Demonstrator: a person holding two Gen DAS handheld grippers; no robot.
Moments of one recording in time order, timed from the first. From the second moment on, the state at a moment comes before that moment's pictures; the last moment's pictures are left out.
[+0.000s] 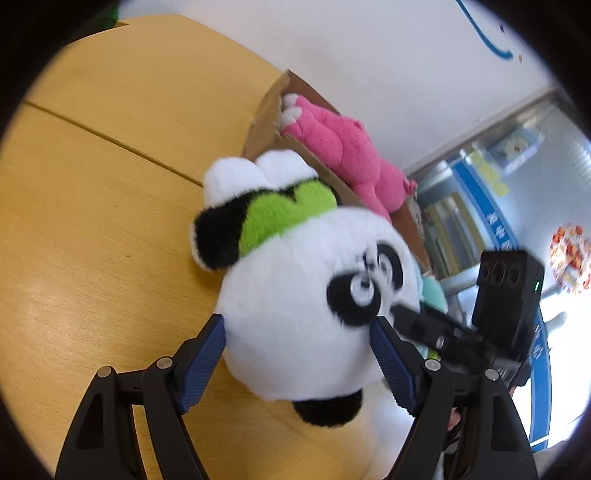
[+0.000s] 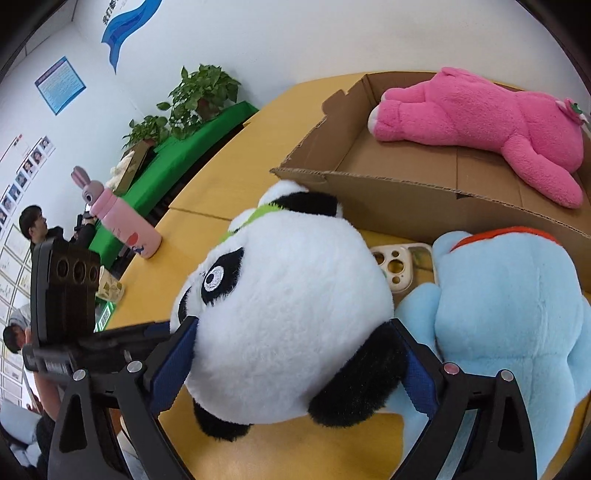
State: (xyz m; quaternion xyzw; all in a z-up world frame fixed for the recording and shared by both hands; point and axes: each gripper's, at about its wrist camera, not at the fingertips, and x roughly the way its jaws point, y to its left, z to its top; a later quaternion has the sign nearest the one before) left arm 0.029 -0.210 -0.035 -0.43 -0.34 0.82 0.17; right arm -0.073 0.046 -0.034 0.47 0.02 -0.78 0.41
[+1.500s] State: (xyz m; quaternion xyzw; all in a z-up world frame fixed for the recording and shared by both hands) left arm 0.014 -0.224 -0.046 -0.45 -0.38 0.77 0.24; right arm -0.065 0.035 -0.046 0.48 0.03 -0.77 0.43
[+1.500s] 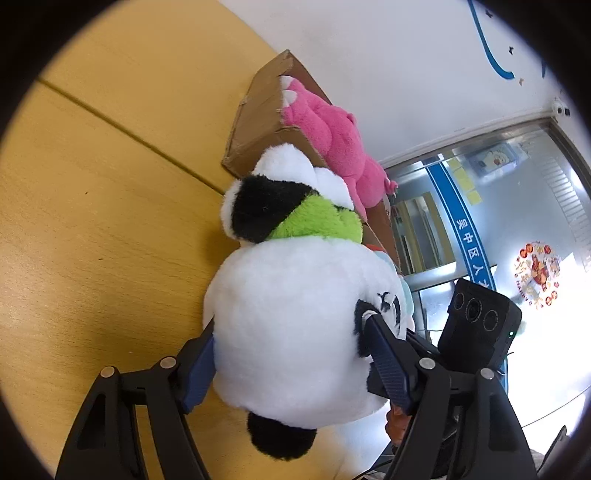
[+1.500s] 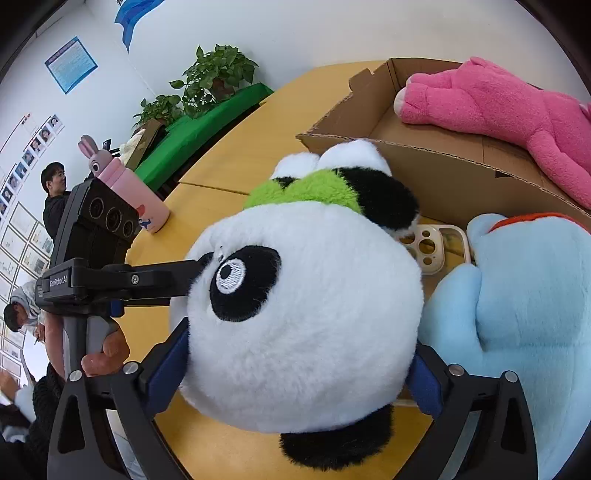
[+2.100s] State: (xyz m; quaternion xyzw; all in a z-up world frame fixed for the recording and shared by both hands) left arm -0.006 -0.156 0.107 -0.37 -0.22 0.86 0.28; right arm -0.056 0.083 0.063 0.35 0.02 -0.84 0.41
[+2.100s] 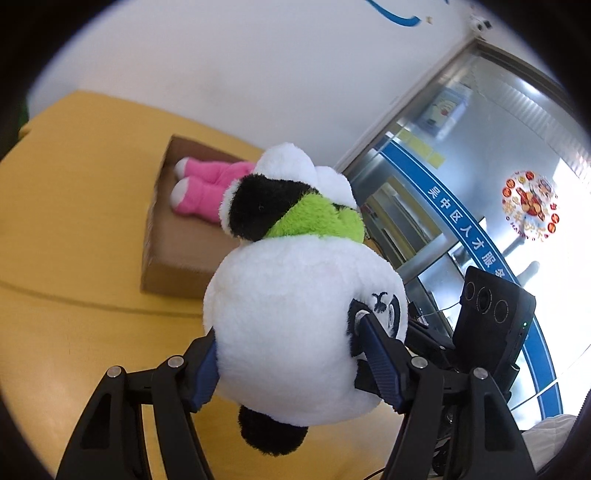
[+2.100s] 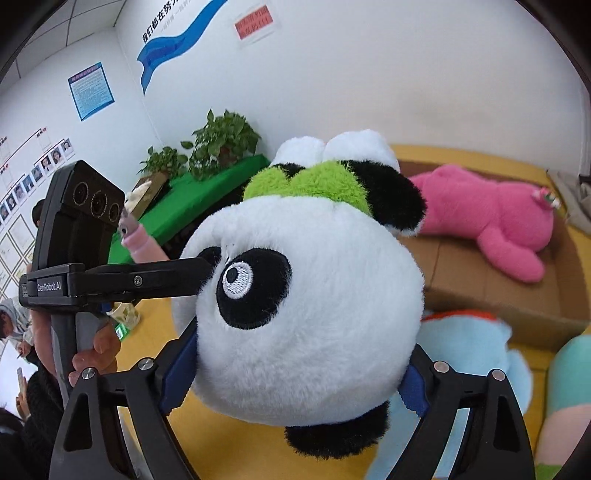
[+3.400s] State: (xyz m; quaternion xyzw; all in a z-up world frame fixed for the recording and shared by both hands) left arm -0.245 -0.163 0.010 -0.49 -0.17 0.82 0.24; right arm -0.284 0.016 -0.036 0.48 -0.04 -0.81 0.33
